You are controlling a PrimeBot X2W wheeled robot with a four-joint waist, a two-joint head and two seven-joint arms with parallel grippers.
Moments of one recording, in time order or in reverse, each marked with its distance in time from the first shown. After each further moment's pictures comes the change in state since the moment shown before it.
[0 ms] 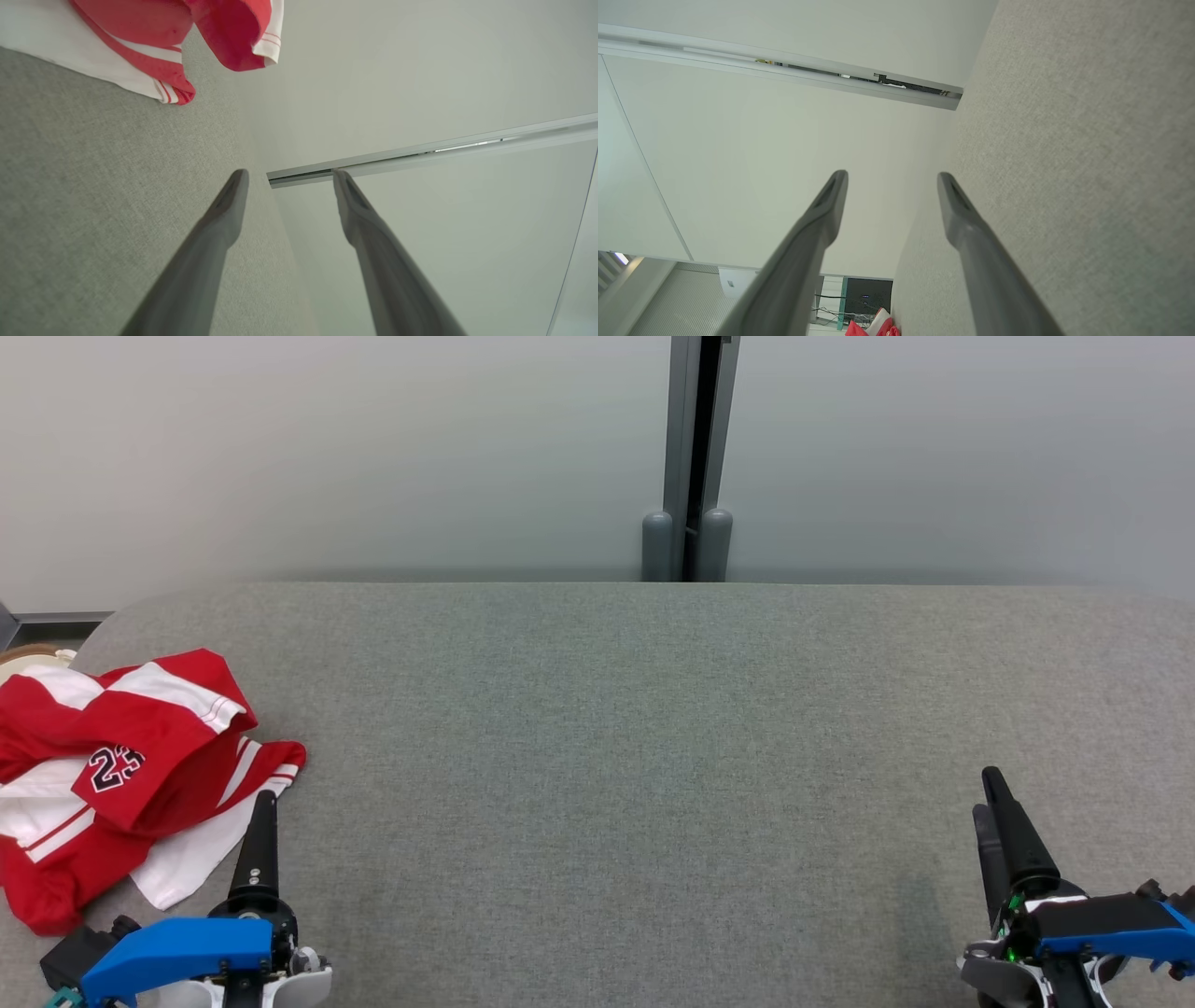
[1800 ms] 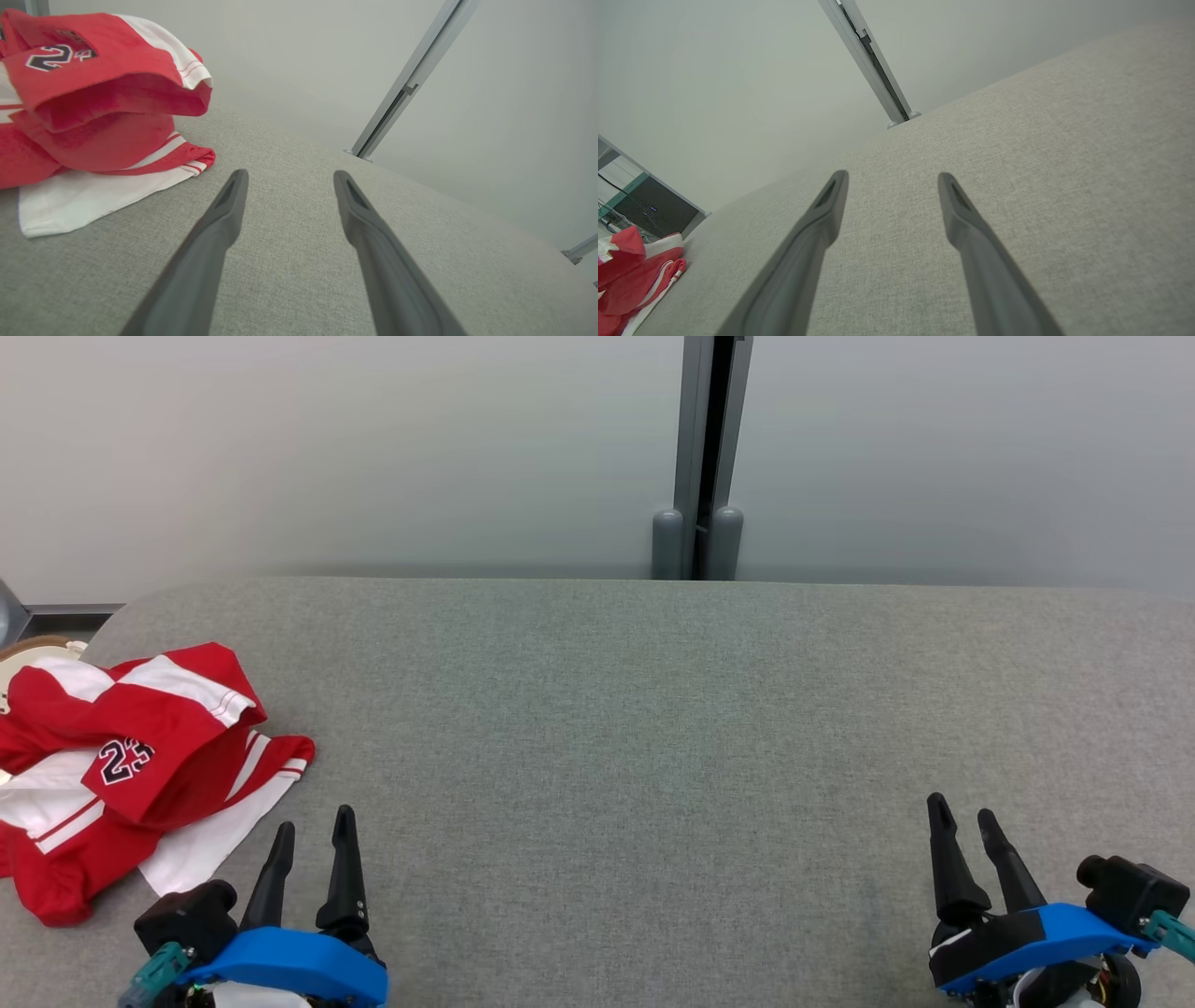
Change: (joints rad) left arm 0.015 0.035 -0.139 0.049 0.844 0.011 -0.181; right arm -0.001 0.002 0.040 0.074 -0.876 0.000 -0.179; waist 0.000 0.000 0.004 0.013
